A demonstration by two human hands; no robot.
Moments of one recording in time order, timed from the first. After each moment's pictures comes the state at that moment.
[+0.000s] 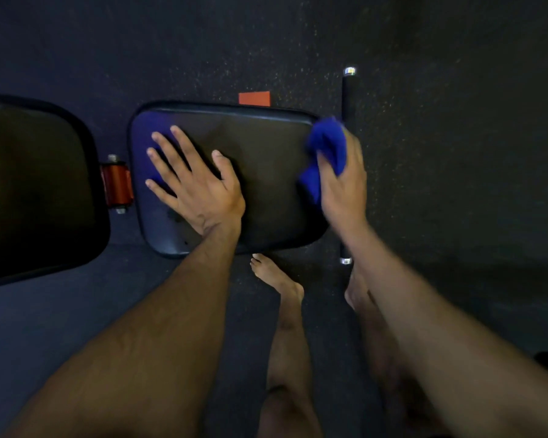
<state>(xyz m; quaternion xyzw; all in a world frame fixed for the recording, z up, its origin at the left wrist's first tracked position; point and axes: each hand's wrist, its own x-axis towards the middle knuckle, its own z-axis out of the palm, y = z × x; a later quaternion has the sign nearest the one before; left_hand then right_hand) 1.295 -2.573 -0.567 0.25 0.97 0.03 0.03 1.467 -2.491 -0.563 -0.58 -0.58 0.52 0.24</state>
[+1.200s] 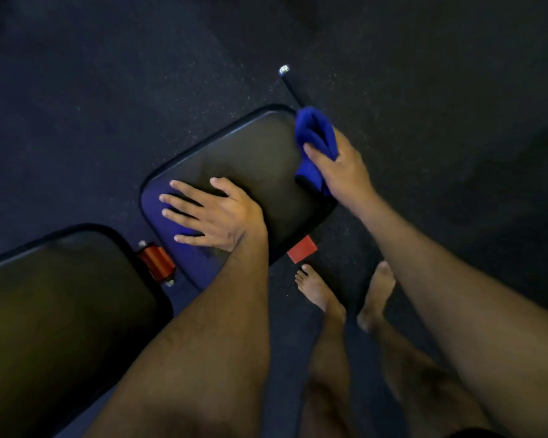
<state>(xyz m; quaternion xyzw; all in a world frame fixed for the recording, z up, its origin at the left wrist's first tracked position) 1.291 -2.568 -0.572 0.27 0.96 0.04 0.02 1.462 -2.547 -0.550 -0.69 -0.44 0.49 0.30</state>
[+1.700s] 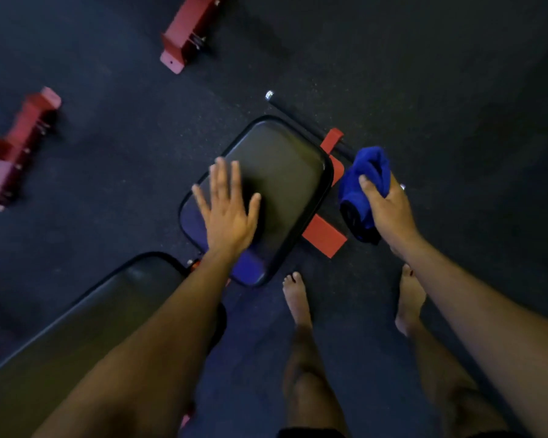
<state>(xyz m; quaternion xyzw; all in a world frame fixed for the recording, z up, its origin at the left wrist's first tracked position) 1.210 -2.583 -0.505 0.80 0.58 -0.06 0.12 1.478 -2.693 -0.515 -0.77 -0.21 0.46 0.39</state>
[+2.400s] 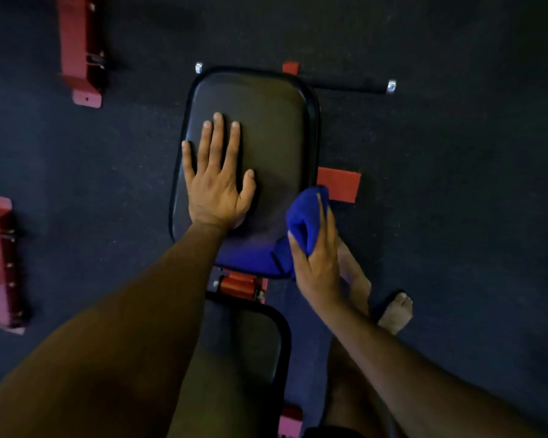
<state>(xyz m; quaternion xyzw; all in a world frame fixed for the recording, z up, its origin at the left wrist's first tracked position) 1.182 -2.509 -0.565 0.97 0.24 -0.01 0.05 1.198 -2.719 -0.541 -0.85 -0.08 0.28 0.45</state>
